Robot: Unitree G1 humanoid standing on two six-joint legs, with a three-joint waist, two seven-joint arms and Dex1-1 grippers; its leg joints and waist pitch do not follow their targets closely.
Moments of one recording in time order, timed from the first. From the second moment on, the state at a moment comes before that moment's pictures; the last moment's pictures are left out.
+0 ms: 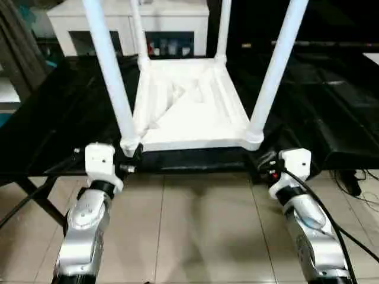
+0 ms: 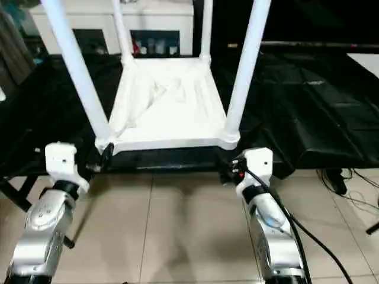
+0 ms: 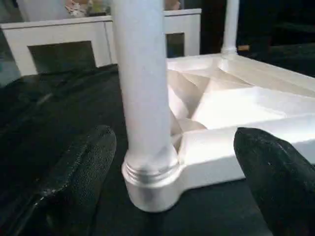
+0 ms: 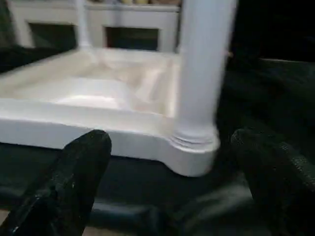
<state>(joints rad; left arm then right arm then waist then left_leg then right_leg) -0.13 0.16 0.11 0.10 -0.07 -0.02 -0.17 -0.10 -0.14 -0.04 0.10 0.08 0.00 0.19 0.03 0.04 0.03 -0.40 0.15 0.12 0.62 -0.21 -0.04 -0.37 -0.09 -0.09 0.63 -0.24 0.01</state>
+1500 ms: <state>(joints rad) 0.17 0.19 0.17 -0.06 -0.20 -0.09 -0.27 0.03 -0.15 0.08 0.08 0.15 0.01 0.42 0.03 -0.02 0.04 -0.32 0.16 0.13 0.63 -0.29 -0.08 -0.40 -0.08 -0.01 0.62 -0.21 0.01</state>
